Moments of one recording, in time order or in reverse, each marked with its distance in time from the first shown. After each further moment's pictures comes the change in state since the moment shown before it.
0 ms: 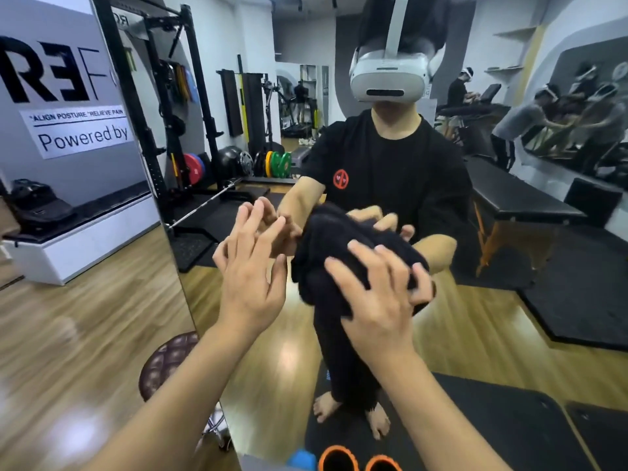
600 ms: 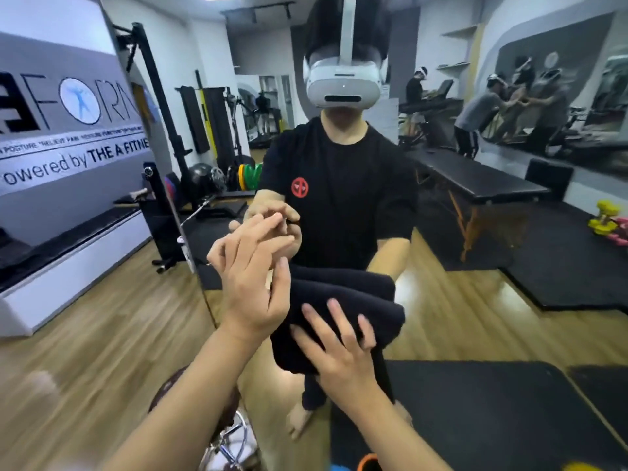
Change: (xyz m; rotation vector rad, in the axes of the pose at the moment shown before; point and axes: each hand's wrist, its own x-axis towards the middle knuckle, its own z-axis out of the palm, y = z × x) left_hand 0.025 -0.068 -0.024 -0.123 0.221 0.281; right_hand -0.100 -0.105 0.079 -0.083 -0.209 -0.123
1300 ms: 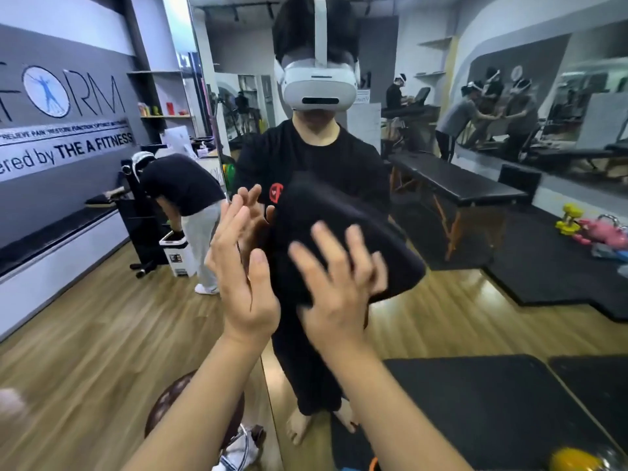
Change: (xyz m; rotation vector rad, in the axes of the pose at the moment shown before) left_hand 0.002 -0.077 -0.024 -0.694 0.139 -0.165; right_hand 0.133 -0.075 0.002 0.016 0.168 0.274
